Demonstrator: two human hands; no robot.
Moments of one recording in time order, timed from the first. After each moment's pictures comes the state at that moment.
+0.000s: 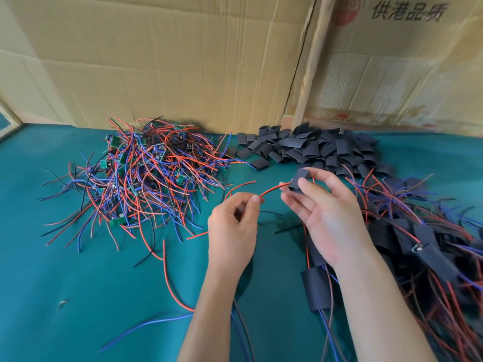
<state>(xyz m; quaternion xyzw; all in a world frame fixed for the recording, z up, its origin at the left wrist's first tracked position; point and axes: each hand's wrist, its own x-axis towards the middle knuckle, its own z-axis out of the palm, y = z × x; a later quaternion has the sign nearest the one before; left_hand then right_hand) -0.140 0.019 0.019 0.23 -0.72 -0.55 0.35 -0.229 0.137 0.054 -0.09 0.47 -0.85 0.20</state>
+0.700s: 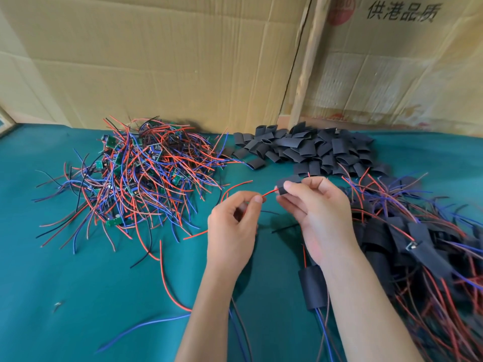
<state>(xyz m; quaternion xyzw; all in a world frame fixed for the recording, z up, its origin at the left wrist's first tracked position) -0.141 0.022 0.020 0.21 -0.72 -0.57 0.34 -0.224 0.128 0.051 -0.05 0.53 -0.83 0.16</state>
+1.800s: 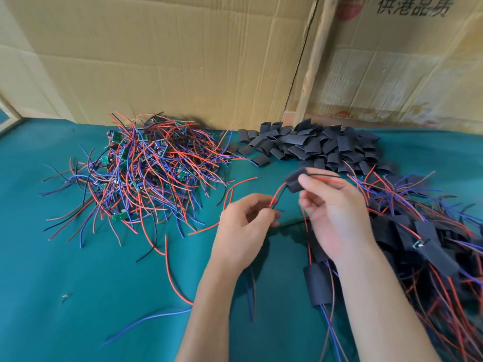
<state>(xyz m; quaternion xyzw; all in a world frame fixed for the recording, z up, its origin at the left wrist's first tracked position) -0.135 0.023 0.025 0.18 -0.73 -0.63 0.21 -0.229 0.137 0.057 -0.09 0.49 -0.85 0.18</state>
